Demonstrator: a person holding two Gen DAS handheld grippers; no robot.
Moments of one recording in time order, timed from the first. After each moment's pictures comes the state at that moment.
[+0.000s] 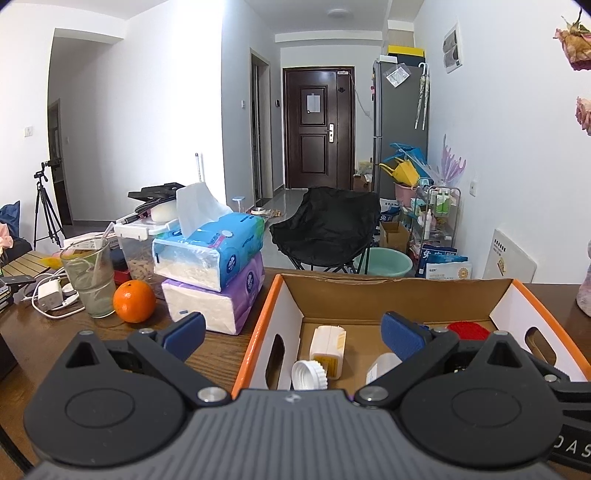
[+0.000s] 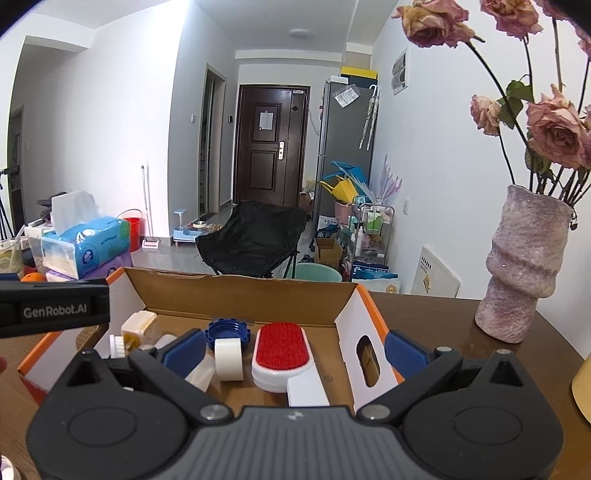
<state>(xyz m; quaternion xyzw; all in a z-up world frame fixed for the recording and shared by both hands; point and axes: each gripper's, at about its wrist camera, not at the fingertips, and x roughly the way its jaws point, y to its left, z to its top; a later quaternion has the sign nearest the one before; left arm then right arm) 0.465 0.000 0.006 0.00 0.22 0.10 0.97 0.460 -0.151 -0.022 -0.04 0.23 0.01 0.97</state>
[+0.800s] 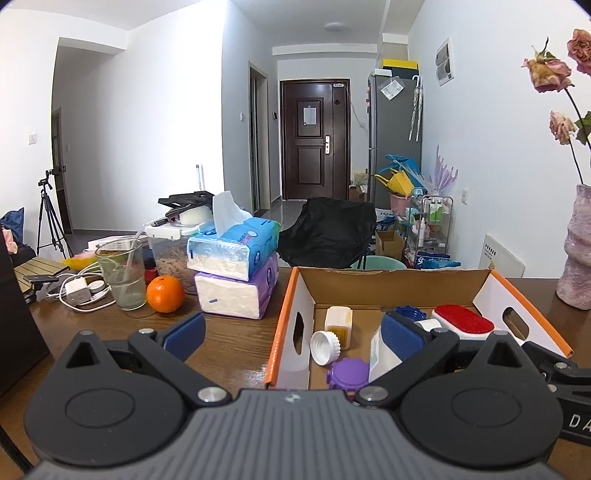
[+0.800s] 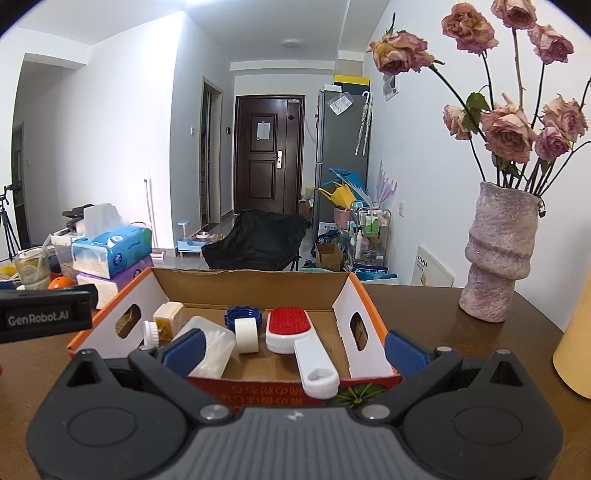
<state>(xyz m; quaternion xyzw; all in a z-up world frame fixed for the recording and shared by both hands) 0.385 0.010 0.020 0.00 0.19 0.09 0.98 0.383 -0.154 -0.008 -0.02 0.22 0.01 0.98</state>
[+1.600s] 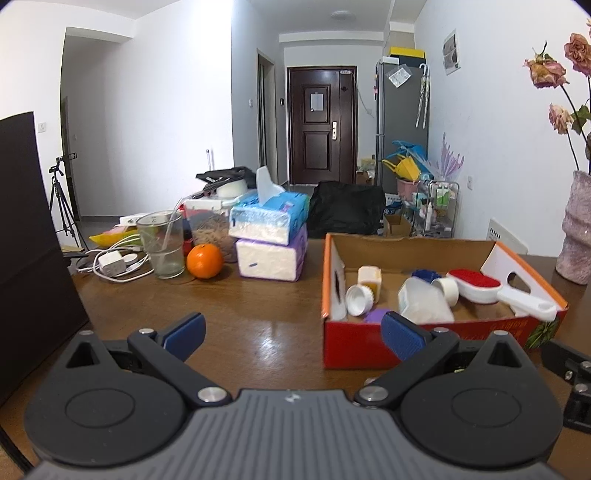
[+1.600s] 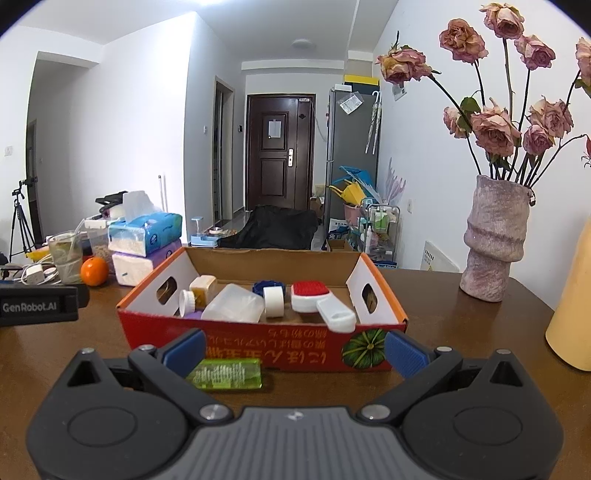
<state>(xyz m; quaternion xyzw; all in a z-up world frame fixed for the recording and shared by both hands) 0.321 0.050 0.012 0.00 0.22 0.10 0.97 0.313 -0.139 -0.013 -0.02 0.22 0.03 0.97</state>
